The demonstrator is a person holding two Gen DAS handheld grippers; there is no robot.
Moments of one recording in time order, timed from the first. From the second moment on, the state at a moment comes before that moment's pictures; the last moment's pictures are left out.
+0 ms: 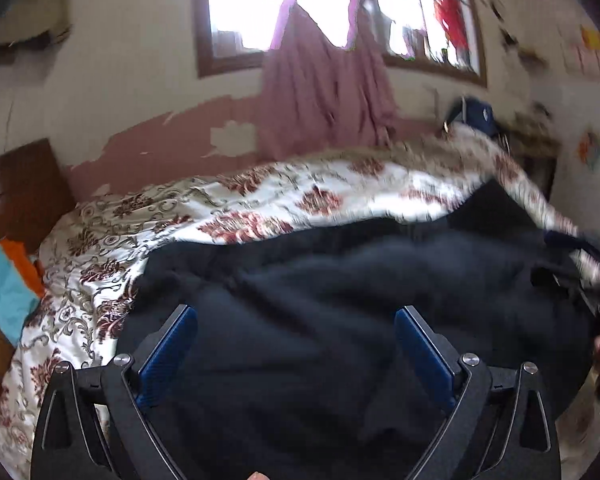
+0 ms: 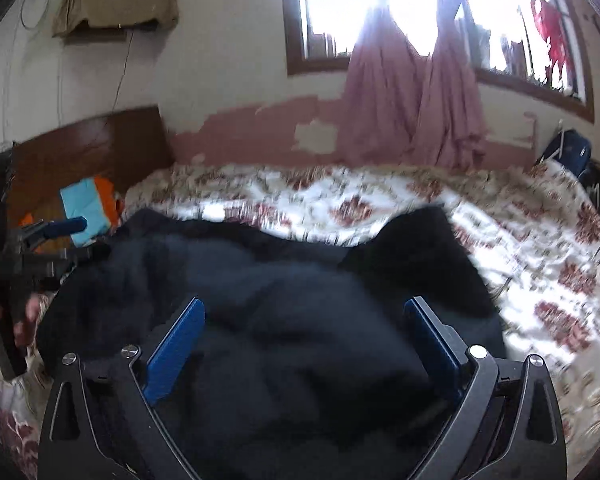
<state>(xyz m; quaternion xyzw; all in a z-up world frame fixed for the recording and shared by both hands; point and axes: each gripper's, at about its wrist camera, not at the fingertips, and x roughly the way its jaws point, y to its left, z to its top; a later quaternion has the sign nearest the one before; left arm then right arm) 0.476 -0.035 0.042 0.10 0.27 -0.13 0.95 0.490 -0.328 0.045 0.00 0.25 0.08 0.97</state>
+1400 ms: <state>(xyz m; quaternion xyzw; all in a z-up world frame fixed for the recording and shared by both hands) 0.599 -0.076 -0.035 0.10 0.33 -0.12 0.93 0.621 -0.368 -0.038 0.02 0.33 -0.02 0.94</state>
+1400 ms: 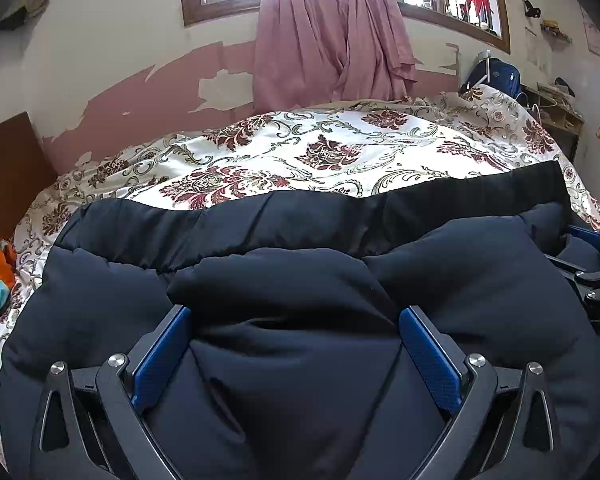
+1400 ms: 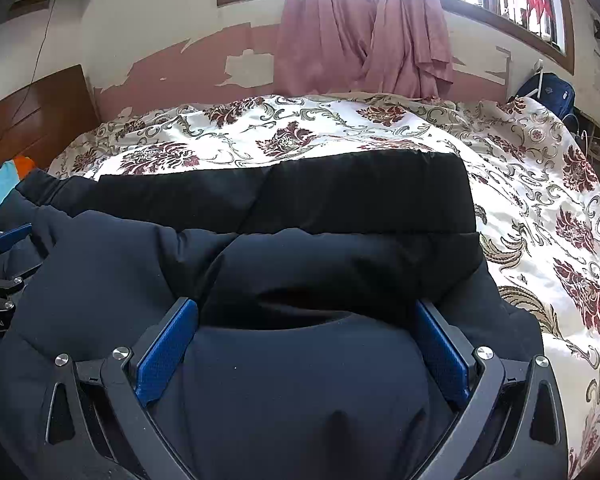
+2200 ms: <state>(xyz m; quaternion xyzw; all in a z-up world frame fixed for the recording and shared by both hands) 0.511 0.051 0.044 0.03 0.33 -0.09 0.94 0.504 -0.393 0.048 -0.04 0.28 0.04 0.96</state>
